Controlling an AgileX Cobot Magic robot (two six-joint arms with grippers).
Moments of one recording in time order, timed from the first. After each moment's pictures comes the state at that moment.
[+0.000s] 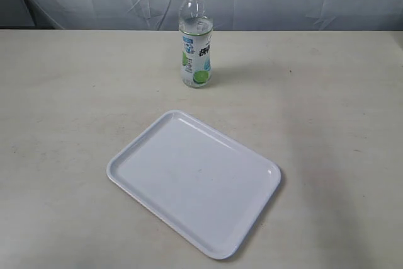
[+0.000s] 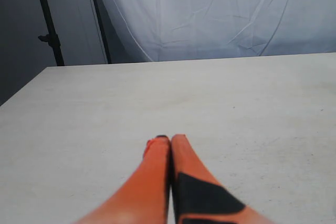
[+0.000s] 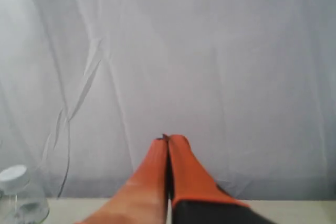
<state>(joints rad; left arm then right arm) 0.04 0.00 0.00 0.08 0.23 -0.04 0.17 0.94 -0.60 -0.19 -0.31 0.25</state>
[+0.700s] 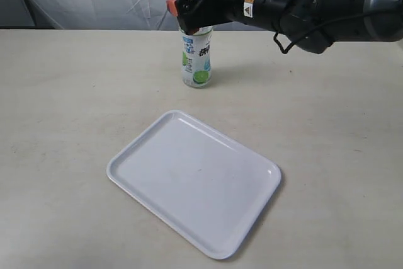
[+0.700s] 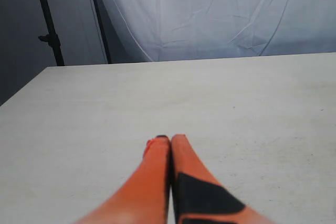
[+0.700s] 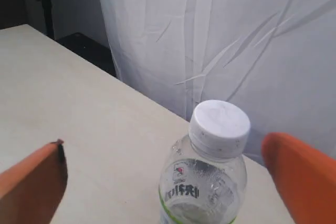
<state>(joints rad) 0.04 0.00 0.00 0.08 0.23 -0.04 0.62 1.86 -1.23 -0.50 -0.34 0.30</state>
